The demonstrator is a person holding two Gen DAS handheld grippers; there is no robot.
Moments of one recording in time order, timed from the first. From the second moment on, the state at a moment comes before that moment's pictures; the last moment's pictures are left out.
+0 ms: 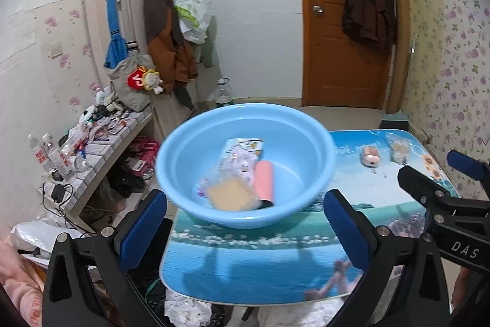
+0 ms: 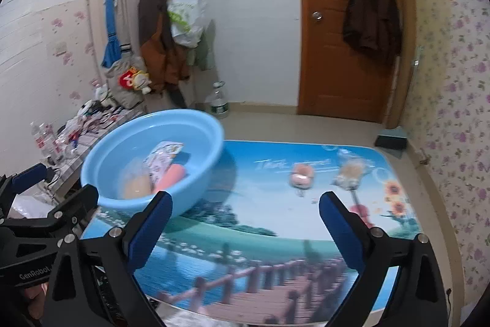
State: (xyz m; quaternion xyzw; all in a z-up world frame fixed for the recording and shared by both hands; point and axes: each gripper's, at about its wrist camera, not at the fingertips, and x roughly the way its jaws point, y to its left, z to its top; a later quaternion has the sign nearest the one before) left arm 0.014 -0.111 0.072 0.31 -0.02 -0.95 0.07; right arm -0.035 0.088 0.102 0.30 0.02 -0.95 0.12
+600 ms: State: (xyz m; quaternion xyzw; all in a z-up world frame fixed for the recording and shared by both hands) left arm 0.012 -0.041 0.064 0.31 -0.04 -0.95 0.01; right arm -0.029 0.176 0.087 0.31 -0.04 -0.95 0.05
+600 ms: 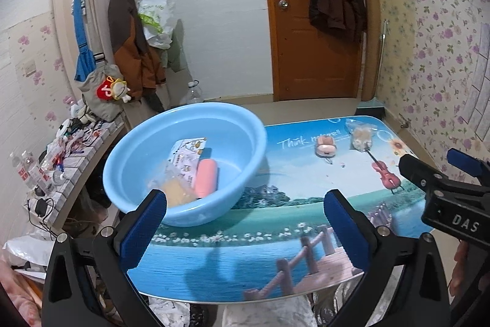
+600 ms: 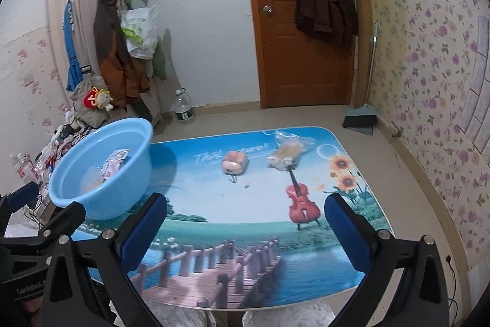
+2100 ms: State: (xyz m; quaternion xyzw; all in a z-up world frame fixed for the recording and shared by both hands) left arm -0.091 0.070 0.018 0.35 -0.11 -0.93 -0.07; right arm -0.102 0.269 0.035 0.33 -0.06 -0.94 -0.02
